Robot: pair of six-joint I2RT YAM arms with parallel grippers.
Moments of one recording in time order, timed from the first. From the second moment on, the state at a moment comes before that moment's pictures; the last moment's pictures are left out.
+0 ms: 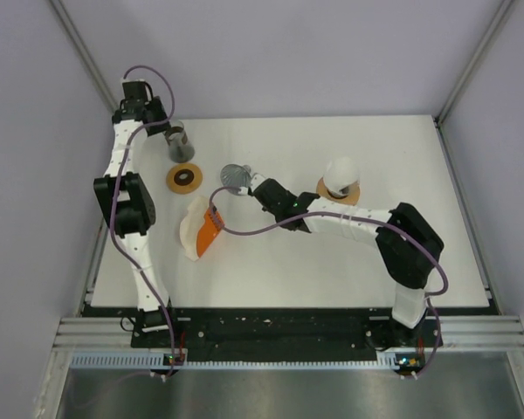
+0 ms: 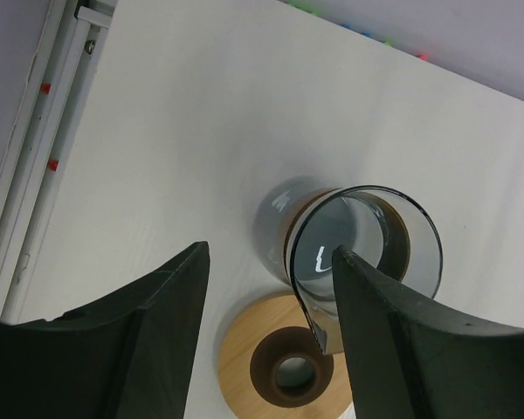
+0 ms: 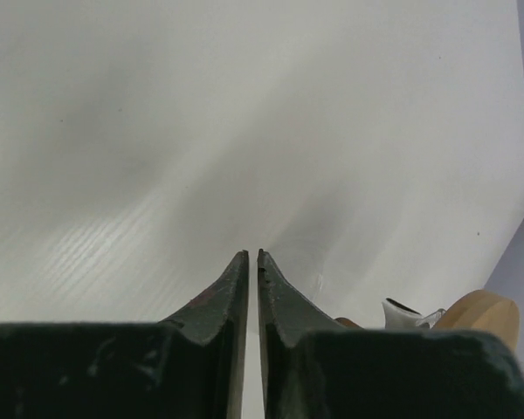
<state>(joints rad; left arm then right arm) 0.14 2.28 2.22 -0.63 -0.05 -0.23 0.91 1.85 1.31 -0.38 0.60 -0.31</state>
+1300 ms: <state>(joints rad) -0.10 1.54 1.73 -0.63 0.23 -0.06 0.86 1.35 1.30 -0.48 0.35 0.09</state>
